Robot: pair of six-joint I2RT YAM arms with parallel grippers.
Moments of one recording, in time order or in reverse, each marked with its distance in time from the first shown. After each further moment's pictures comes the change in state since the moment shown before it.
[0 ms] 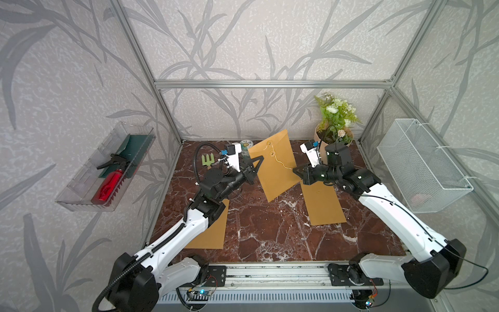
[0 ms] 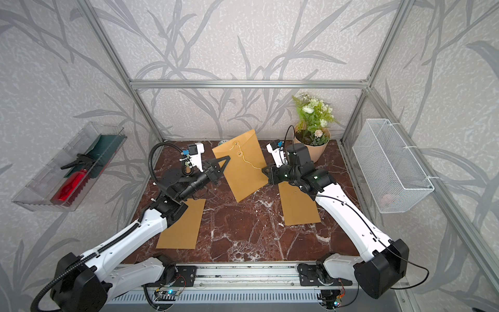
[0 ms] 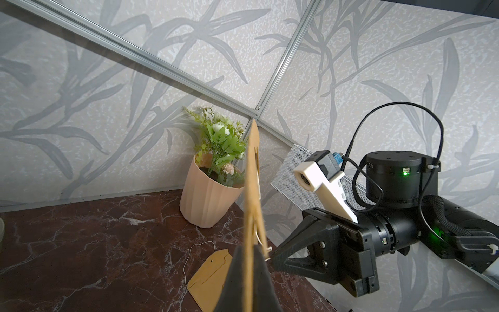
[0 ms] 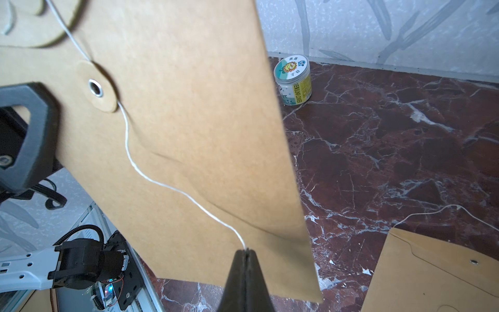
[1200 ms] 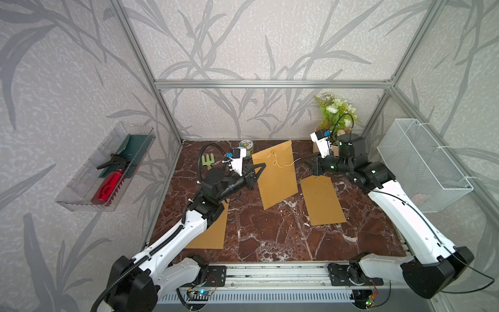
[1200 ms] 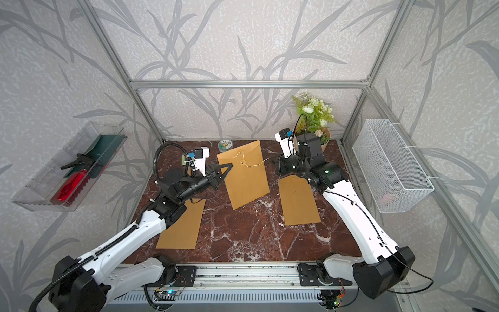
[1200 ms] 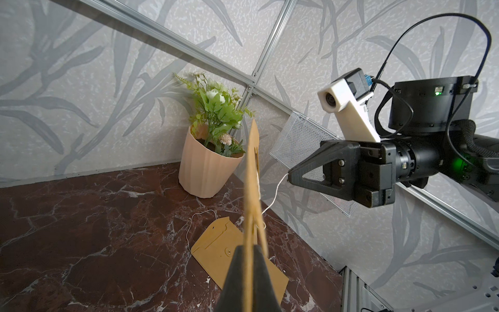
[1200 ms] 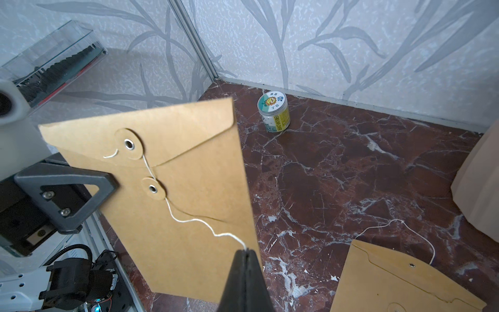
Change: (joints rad) left arm 0.001 -0.021 -0.003 -0.140 0.106 0.073; right arm -0.076 -0.001 0.156 -0.092 0.012 -0.050
